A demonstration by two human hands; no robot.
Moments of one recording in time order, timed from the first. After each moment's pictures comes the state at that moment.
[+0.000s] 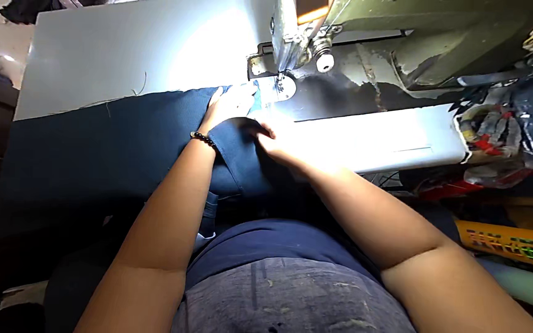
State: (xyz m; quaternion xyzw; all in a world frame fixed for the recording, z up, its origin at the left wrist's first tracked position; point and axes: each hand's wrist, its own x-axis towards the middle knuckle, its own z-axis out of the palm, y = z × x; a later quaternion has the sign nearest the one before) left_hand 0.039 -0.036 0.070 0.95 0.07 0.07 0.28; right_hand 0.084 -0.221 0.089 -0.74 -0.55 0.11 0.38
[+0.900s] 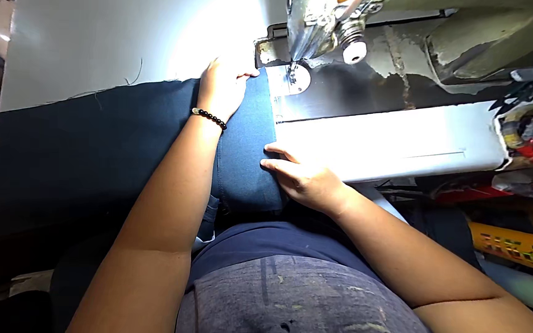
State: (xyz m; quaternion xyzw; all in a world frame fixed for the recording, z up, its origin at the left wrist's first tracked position) left_hand 0.063 -0.020 0.076 0.95 0.12 0.18 0.21; right_hand 0.062 -0.269 0.042 -0.70 -0.62 -0.05 0.35
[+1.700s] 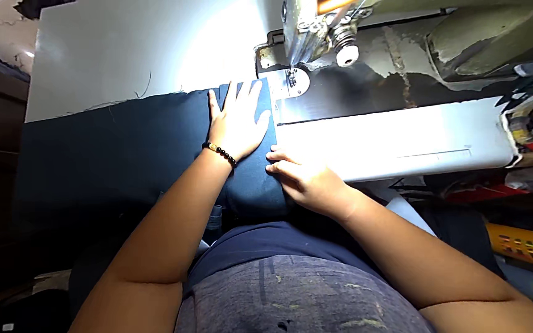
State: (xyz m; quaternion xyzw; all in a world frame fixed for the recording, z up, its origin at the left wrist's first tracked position) left_hand 0.029 -0.070 0.080 0.98 0.18 -0.03 0.10; right_hand 0.060 -0.273 0.047 -0.69 -0.62 -0.03 0.36
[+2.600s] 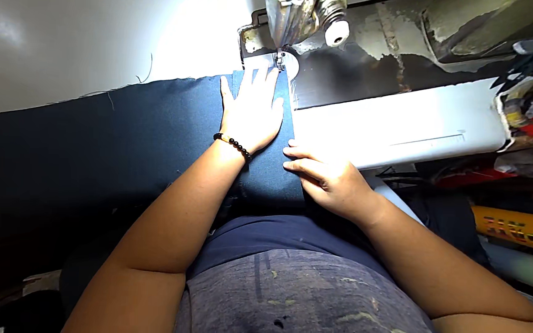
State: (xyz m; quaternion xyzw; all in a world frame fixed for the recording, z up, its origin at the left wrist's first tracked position) left_hand 0.054 -0.107 0.075 0.98 0.13 -0.03 0.13; right_hand 0.066 -0.322 0.049 -0.73 -0.57 0.01 0.37
